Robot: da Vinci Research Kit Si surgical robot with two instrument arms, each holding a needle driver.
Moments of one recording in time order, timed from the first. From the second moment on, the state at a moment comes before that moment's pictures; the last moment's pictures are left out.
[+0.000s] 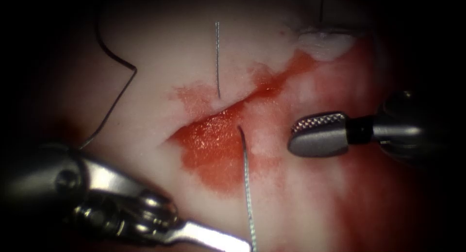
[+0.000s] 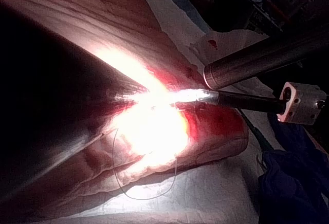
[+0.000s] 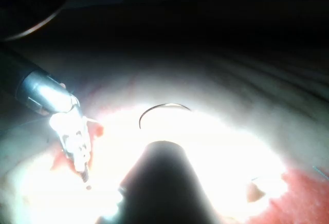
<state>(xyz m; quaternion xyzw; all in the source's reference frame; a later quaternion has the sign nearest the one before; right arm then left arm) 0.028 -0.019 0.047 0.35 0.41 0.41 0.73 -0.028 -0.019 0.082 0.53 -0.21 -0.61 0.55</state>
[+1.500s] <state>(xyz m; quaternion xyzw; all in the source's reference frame) 0.028 -0.019 0.046 0.35 0.41 0.42 0.73 -0.028 -0.012 0.080 0.43 -0.33 -0.60 0.59</state>
